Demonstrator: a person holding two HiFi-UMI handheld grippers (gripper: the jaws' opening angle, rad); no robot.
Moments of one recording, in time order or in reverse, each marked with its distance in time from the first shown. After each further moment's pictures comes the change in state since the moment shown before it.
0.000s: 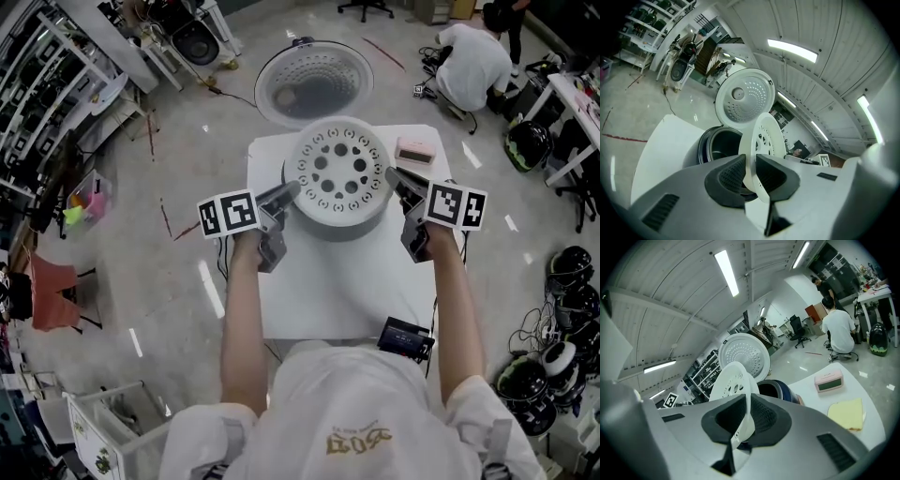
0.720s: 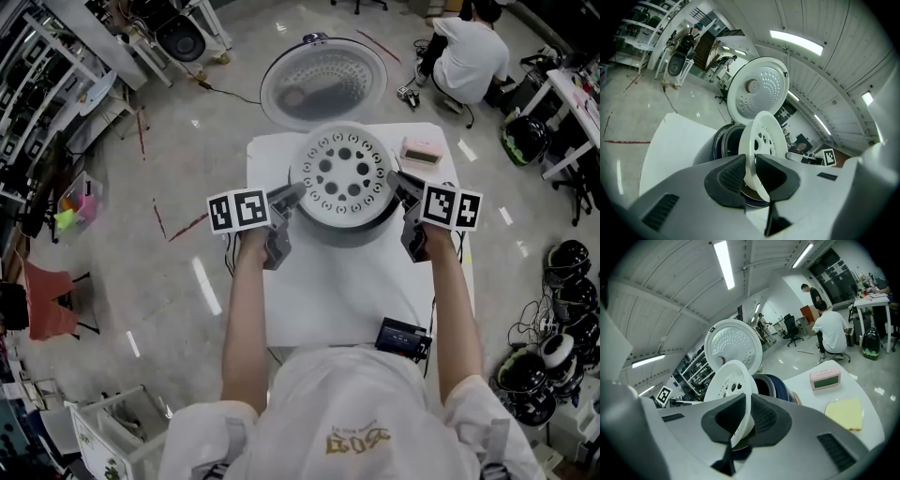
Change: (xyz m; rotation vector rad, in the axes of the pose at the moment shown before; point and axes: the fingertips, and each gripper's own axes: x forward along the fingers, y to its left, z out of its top) left arm 0.029 0.042 0.002 0.019 0.086 0.033; right arm 0.034 -0.032 -0.016 -0.015 0.046 -0.114
